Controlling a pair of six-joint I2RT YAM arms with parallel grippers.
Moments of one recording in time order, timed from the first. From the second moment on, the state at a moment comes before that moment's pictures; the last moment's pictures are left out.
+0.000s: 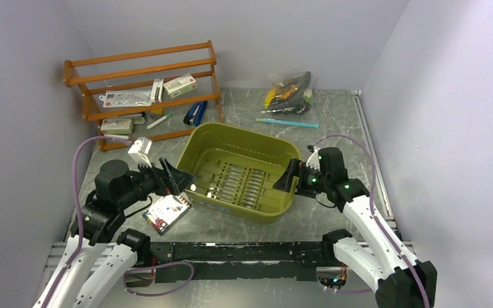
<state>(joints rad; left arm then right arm) -0.39 0.49 0.70 -0.52 0.37 -0.62 0.24 0.86 0.61 -0.56 -0.43 0.53</state>
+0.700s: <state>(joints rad) -0.39 0.39 0.71 -0.76 0.27 -0.80 0.37 1.25 1.14 -0.55 -0.08 0.32</state>
